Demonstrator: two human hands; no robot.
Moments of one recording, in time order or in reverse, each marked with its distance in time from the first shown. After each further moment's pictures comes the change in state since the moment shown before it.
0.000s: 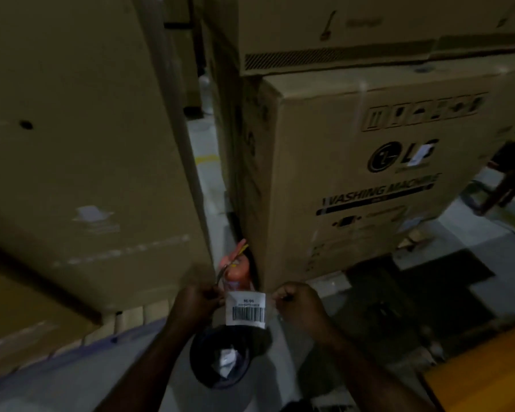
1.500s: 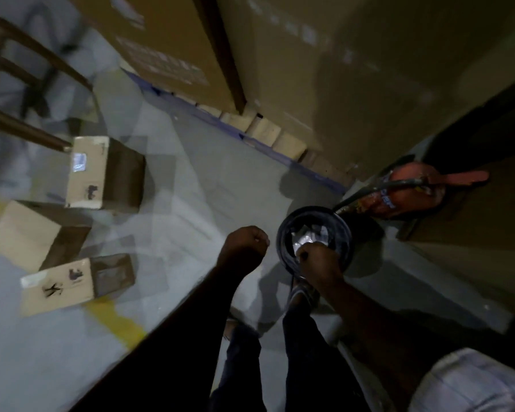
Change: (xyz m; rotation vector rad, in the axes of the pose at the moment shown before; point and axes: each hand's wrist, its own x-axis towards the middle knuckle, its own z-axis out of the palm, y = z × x) left_hand 0.006 -0.277 0.114 -0.275 0.176 -0.913; right_hand 0.173 0.149 0.335 -0.821 -0.775 -0.393
